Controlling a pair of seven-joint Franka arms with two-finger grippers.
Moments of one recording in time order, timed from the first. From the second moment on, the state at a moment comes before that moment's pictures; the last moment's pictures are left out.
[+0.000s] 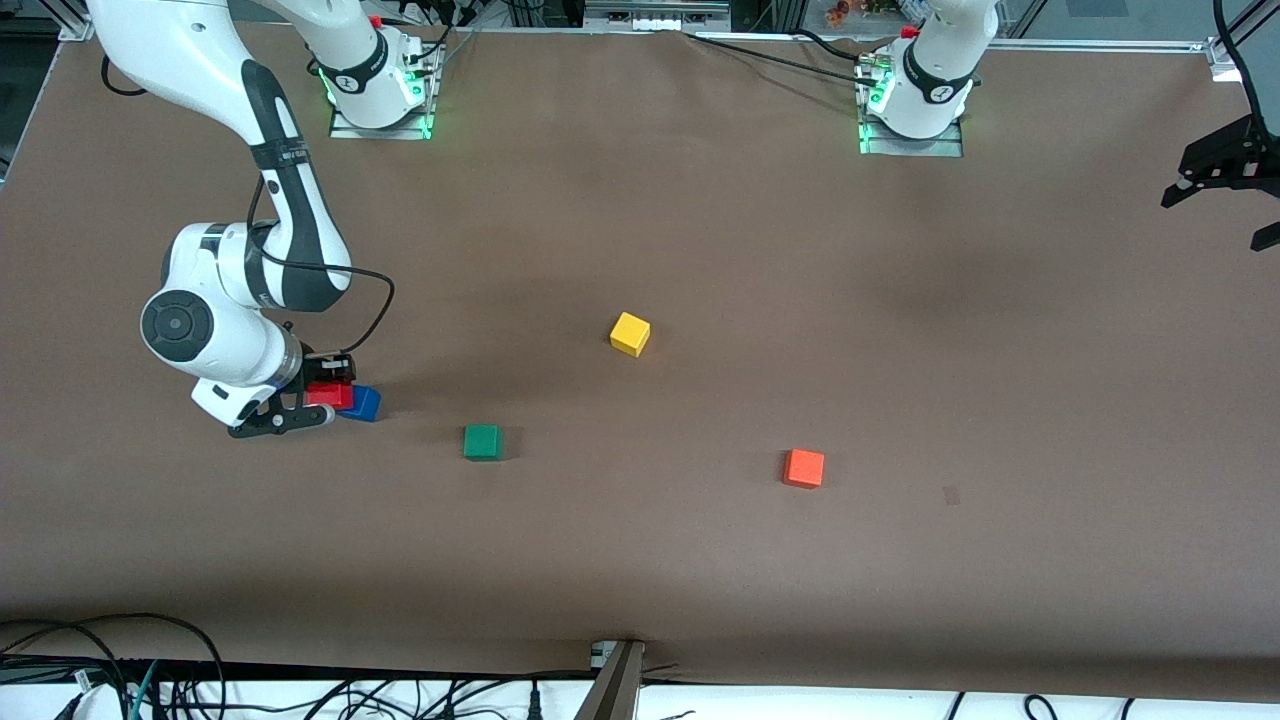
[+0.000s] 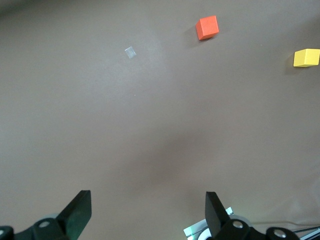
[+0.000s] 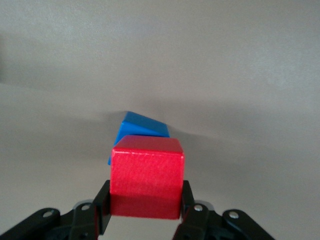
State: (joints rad) left arm 0.53 0.09 -0.47 -1.36 -0.03 1.35 0.50; right arm 0.38 0.48 -0.31 -1.86 0.11 2.21 -0.15
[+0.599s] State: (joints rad) left arm 0.04 -0.01 -0.11 -1.48 -0.03 1.38 0.05; right arm 0.39 0.50 -0.31 -1.86 0.14 2.23 -0.14
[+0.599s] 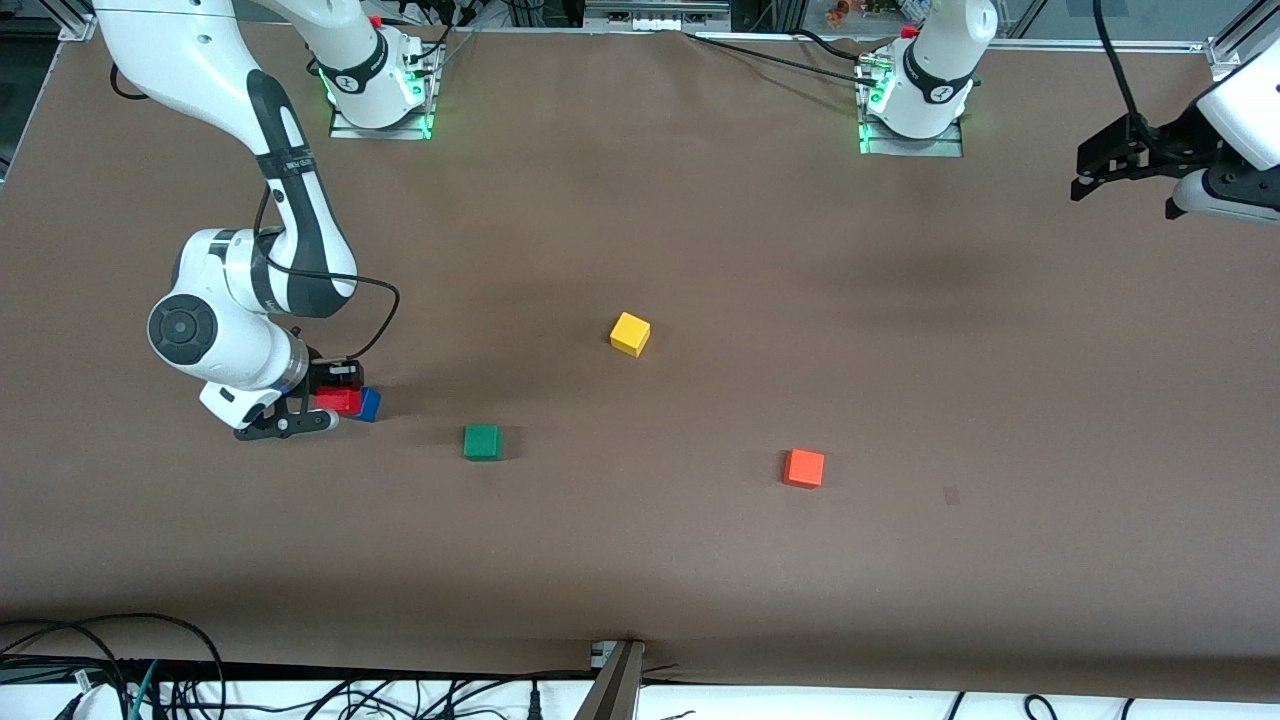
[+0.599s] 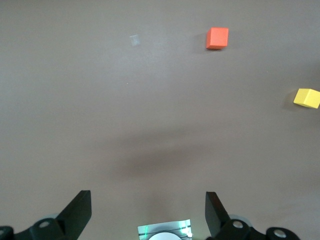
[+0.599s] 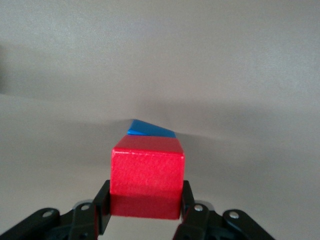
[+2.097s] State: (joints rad) left arm -0.10 -0.09 0.04 -1.61 -0.03 1.45 0.04; right arm 0.31 0.19 -0.43 -1.43 0.08 1.43 -0.16
